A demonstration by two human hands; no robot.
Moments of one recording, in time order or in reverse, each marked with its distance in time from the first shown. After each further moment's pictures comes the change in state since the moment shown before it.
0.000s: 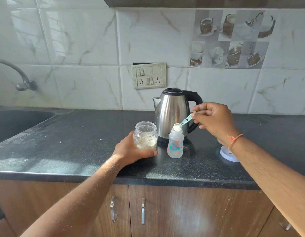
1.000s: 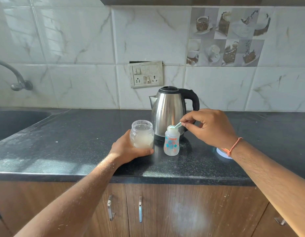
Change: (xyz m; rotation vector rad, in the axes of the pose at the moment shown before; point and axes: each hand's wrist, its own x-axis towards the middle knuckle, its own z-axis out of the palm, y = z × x) left_hand 0.000 0.000 0.000 -0.015 -0.012 0.006; right_hand -0.018 0.014 -0.009 -0.490 -0.062 -0.703
